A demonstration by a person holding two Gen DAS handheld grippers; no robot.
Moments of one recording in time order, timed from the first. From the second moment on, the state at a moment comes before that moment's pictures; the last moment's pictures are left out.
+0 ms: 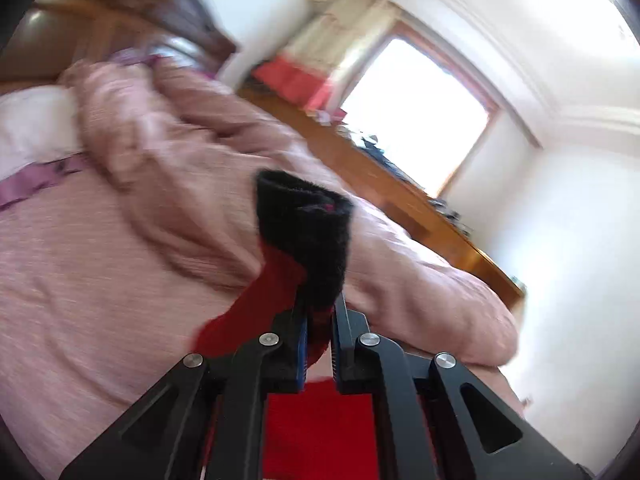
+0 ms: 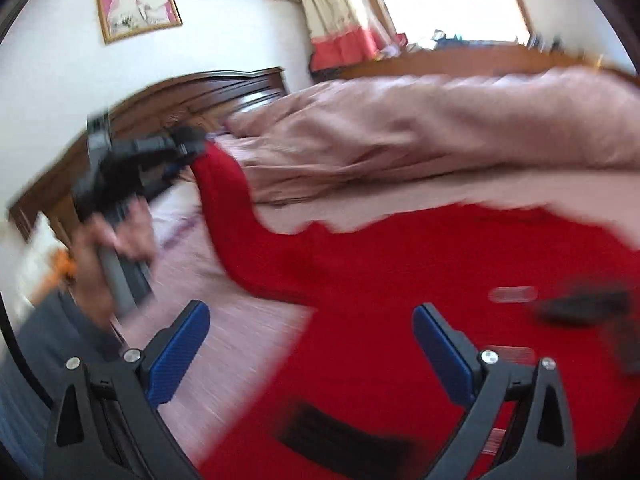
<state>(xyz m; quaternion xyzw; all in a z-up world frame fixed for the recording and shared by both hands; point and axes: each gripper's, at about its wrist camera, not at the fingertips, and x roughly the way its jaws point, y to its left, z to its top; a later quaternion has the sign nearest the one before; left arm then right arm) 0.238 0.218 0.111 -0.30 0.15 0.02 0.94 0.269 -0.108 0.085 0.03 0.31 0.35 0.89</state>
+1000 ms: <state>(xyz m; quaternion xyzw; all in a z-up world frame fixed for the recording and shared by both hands) 0.264 0.016 0.052 -0.05 0.38 -0.02 0.93 0.356 -0.331 0.047 0.26 0.36 0.26 0.86</state>
